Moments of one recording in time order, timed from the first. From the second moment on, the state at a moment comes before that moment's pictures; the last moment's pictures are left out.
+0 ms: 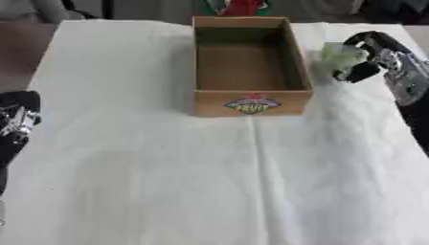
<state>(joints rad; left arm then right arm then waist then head) -0.24 0.28 -0.03 -1.87 0.13 0.18 0.18 -1.01 -0.57 -0.04 -0.58 0.80 -0.02 0.07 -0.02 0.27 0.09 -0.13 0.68</state>
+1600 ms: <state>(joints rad) -0.24 0.28 -0.04 -1.87 0.13 0.18 0.17 -1.09 -0.41 0.12 -0.91 0.71 -0.14 -0.09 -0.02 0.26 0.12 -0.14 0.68</state>
